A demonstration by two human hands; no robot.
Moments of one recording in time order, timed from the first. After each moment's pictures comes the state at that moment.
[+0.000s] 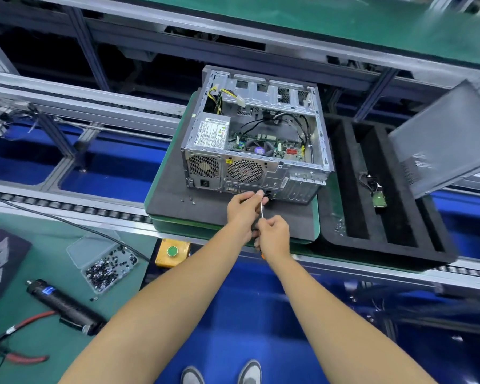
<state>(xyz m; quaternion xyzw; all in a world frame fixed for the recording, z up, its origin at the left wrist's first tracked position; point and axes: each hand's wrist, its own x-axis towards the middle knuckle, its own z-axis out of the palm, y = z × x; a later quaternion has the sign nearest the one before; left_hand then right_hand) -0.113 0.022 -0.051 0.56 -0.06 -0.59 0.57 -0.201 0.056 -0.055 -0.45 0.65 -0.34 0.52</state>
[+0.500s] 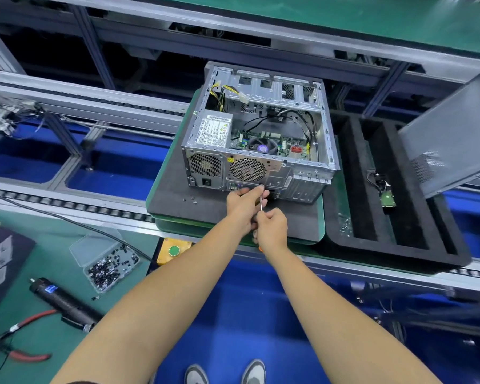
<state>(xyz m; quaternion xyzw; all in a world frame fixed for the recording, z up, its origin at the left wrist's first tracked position) -0.102 0.005 -0.051 0.55 -0.04 -0.60 0.58 -0.185 0.037 -0.062 -0.43 0.65 -0.35 0.52</state>
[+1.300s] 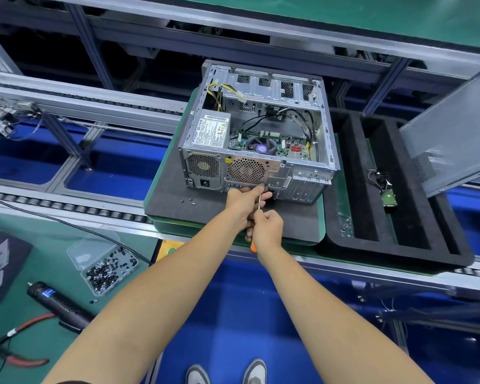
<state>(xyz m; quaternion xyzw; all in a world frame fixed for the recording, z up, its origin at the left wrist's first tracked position) -0.094 -0.012 -0.055 0.58 -0.12 -0.61 0.52 -0.172 0.038 -0.061 -0.37 0.64 -0.37 0.56</state>
